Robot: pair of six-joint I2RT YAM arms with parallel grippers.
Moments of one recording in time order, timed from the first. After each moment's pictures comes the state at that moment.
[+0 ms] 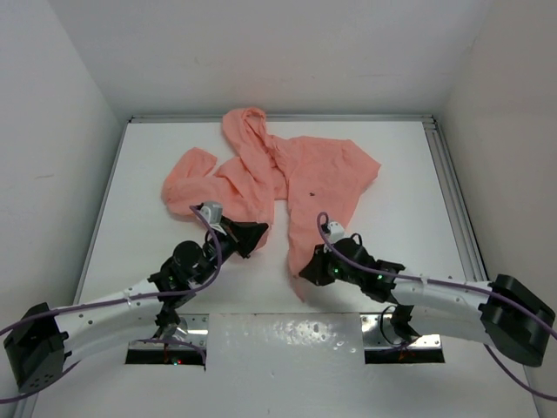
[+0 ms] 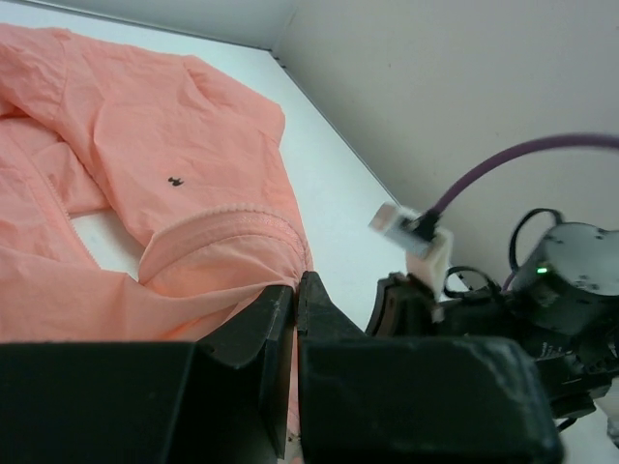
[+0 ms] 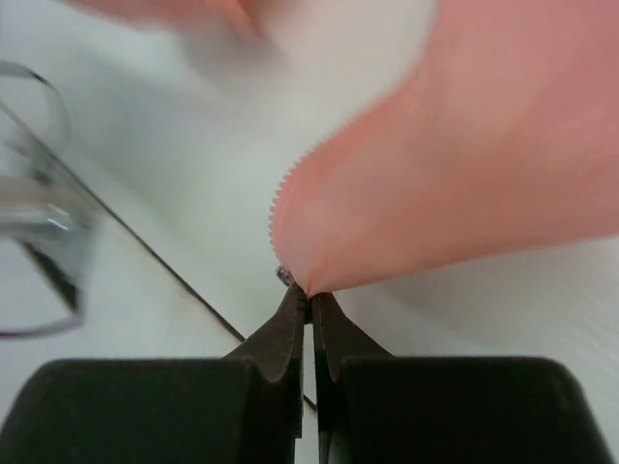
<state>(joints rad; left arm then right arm) -0.90 0.77 0.24 0.61 -0.20 -0.54 0.93 1.06 0.26 0.13 -0.03 0.71</state>
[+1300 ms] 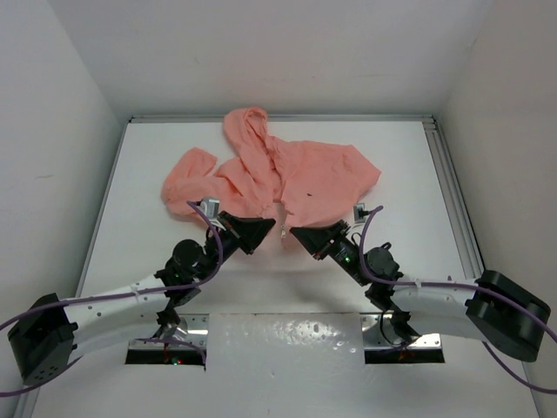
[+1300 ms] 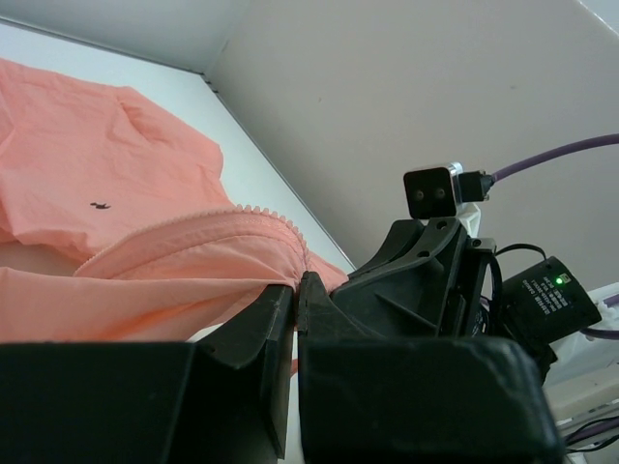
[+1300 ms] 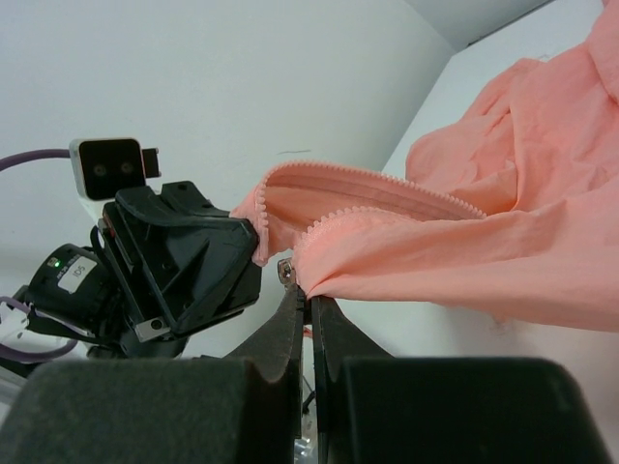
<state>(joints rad) -0.90 0.85 0.26 0.79 -0.14 -0.68 0.93 1.09 0.11 1.21 0.15 0.90</state>
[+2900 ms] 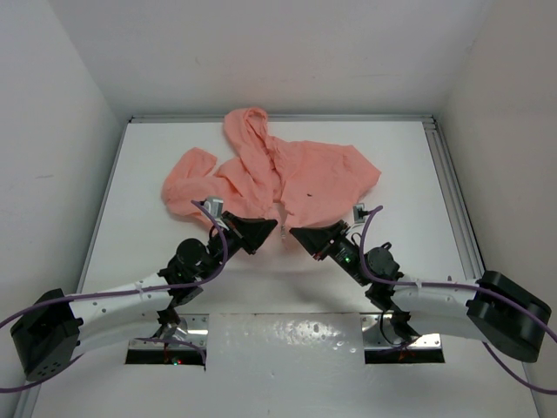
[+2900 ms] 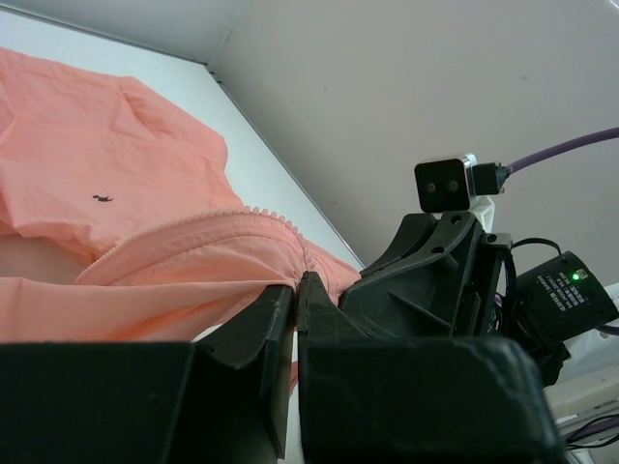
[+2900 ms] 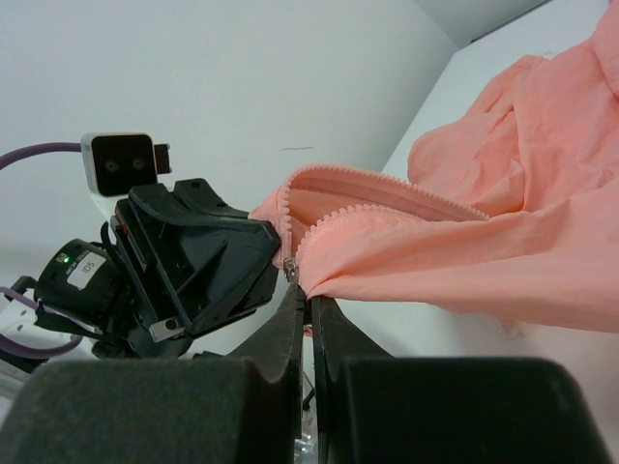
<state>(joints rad) -0.90 0.90 0.26 0.81 -0.14 -0.68 0.93 1.09 0.11 1.21 0.14 0.90</state>
